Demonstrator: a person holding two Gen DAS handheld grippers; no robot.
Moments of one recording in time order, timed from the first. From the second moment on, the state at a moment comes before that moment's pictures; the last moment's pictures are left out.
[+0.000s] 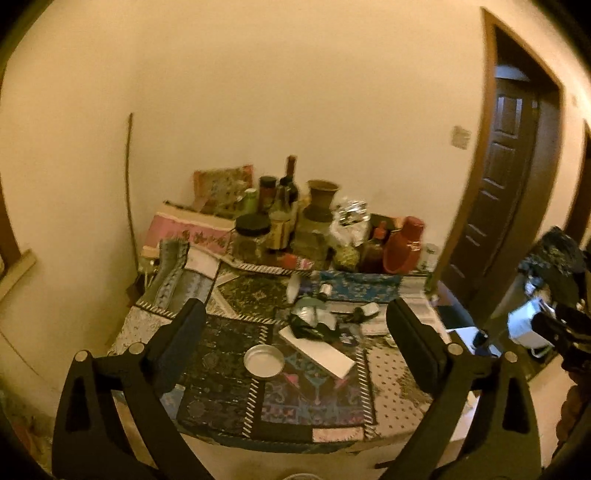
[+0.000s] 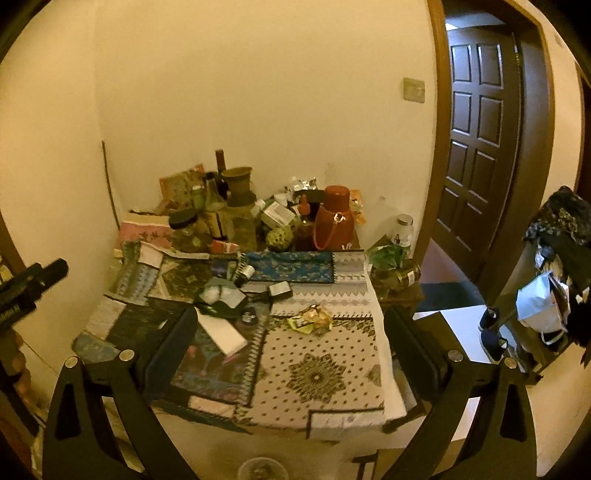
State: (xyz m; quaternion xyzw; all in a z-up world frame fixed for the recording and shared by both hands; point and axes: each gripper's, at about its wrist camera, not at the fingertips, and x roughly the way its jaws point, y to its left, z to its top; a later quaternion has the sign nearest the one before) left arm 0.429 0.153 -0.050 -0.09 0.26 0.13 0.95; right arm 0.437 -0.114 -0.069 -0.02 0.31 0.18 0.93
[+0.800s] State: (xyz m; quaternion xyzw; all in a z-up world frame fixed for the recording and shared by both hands) left arm 0.585 0.276 -0.275 -0.08 0.53 0.08 0.84; right arm 0.627 -0.093 -0.260 0.06 0.56 0.08 0.82
